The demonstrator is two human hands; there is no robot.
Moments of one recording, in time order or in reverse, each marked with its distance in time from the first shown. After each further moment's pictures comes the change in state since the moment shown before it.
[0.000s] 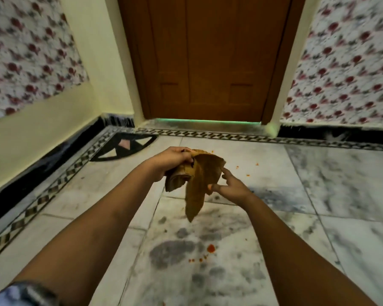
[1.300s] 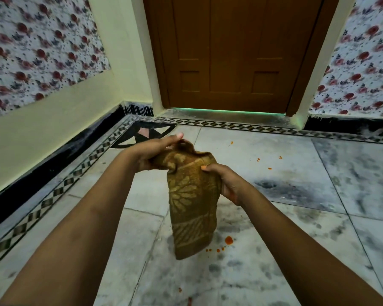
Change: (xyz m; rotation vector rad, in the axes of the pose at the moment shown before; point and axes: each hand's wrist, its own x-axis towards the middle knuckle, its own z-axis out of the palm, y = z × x) left_hand -0.018 -0.040 -0.065 -0.134 0.022 -0.173; right_hand 0.014 -0.035 0.057 0.748 -0.289 0.112
